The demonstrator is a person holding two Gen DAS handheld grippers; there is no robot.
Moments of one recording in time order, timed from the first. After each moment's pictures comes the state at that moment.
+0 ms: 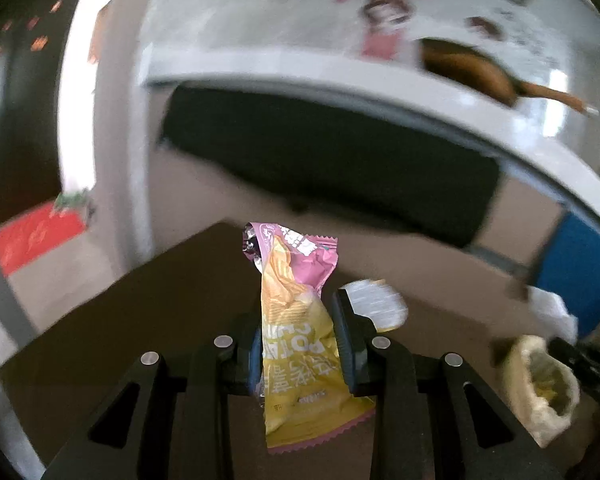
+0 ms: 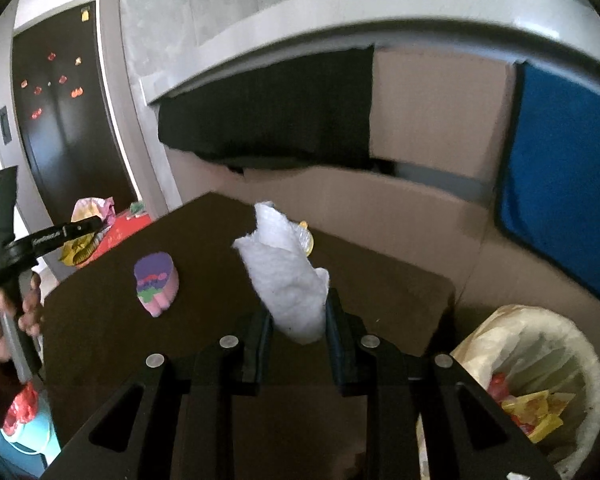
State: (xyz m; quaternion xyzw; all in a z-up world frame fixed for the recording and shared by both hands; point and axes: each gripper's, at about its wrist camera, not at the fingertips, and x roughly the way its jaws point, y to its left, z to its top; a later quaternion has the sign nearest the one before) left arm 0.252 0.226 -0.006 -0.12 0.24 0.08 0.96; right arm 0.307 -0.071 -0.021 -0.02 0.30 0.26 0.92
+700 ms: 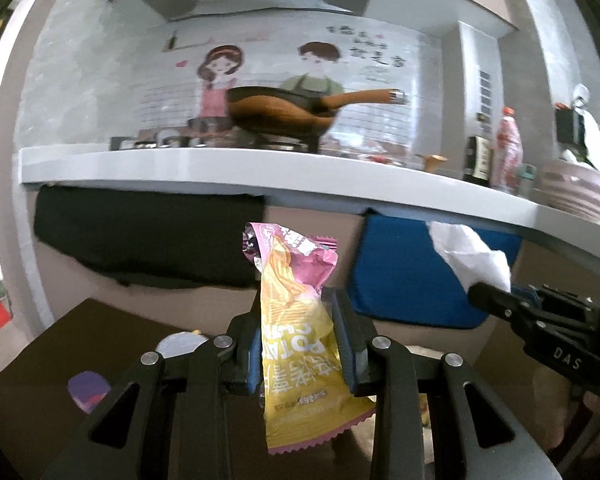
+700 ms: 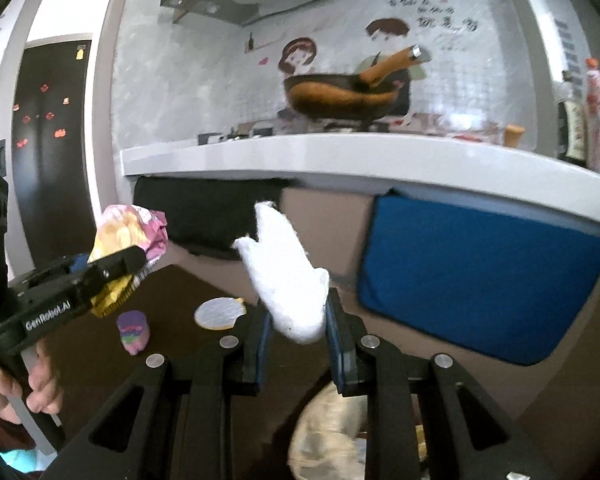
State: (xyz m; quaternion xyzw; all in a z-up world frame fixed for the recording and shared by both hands) left arm 0.224 0.019 0.065 -0.04 0.15 -0.10 0.98; right arm 0.234 -0.181 0.076 -0.03 0.18 0.18 0.97
